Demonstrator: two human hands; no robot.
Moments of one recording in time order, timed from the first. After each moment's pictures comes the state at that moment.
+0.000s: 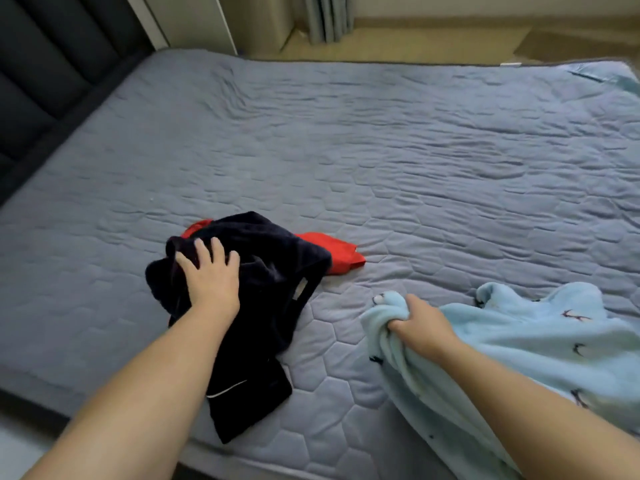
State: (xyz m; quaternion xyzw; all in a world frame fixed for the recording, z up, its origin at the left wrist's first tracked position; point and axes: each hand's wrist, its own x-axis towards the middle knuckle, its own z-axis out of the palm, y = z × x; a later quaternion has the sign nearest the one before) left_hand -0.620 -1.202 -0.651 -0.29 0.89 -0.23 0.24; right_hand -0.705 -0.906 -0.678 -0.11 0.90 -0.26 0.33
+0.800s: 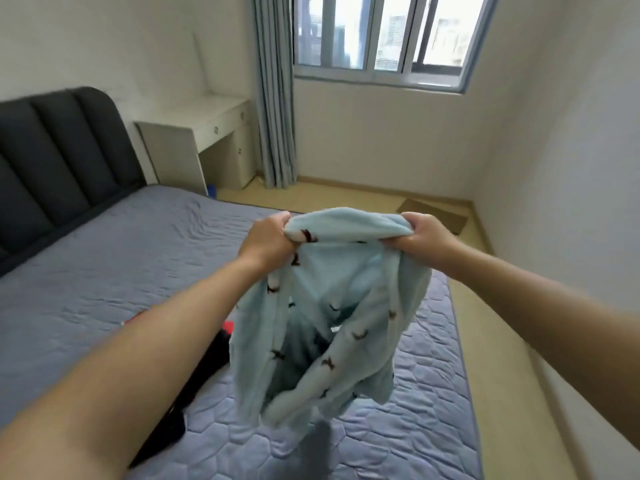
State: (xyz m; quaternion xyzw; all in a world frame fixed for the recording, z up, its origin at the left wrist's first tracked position) left_hand -0.666 -0.850 -0.215 -0.14 0.91 0.34 -0.18; right_hand -0.752 -0.608 -0.180 -0.24 0.88 -0.40 0.08
